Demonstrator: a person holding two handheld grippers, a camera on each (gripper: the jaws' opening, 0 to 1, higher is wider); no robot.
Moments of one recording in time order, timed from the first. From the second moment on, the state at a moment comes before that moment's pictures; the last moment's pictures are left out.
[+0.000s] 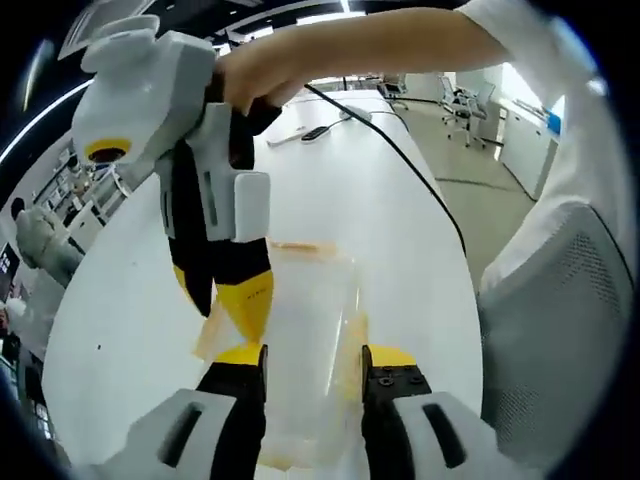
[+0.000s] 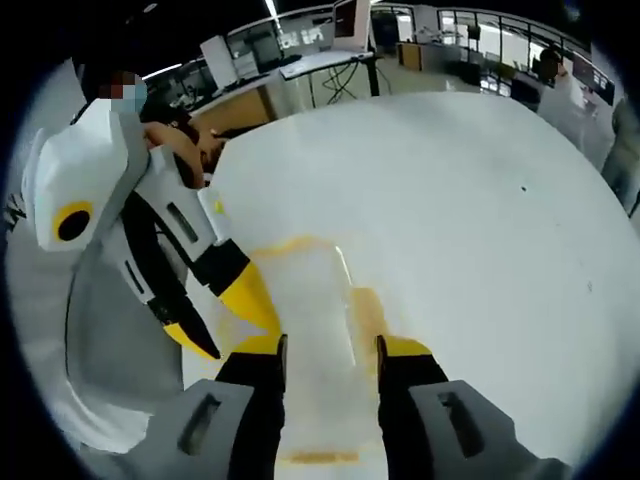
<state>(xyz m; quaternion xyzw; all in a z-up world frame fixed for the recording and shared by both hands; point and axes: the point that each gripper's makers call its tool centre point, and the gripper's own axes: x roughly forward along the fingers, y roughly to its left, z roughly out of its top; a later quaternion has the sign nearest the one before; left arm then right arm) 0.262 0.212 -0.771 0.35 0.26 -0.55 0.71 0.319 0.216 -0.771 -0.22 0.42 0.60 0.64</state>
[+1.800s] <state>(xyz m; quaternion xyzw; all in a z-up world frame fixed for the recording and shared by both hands) 0.258 0.204 -0.780 0.45 0.19 -0.57 0.66 0.318 0.219 -0.782 -0.29 0.51 0.58 0.57</state>
